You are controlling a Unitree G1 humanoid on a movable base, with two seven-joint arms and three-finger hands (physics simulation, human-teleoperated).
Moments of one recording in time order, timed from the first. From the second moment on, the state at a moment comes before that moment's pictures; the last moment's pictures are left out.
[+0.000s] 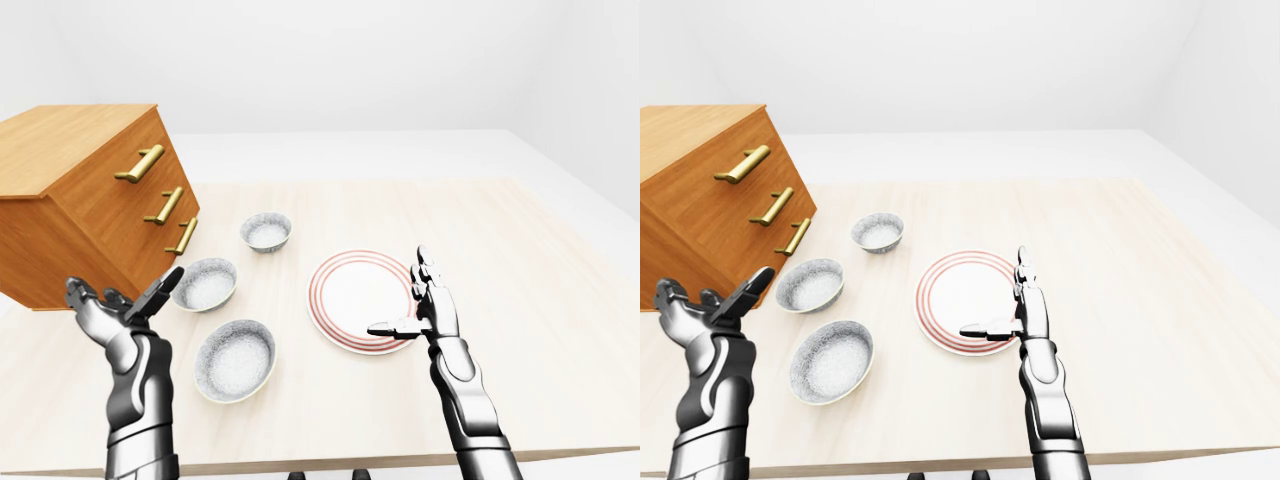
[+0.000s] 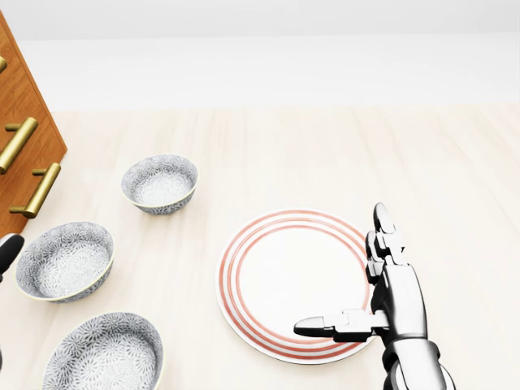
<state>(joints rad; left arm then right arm) -0.18 0.19 0.41 0.09 -0.51 0.03 0.52 -0.02 -0.02 -0.05 0.04 0.00 0.01 0.01</state>
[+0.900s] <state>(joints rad) -0.18 0.19 0.40 0.12 -0.49 0.01 0.52 -0.09 -0.01 0.10 -0.18 -0.48 0.09 0.06</state>
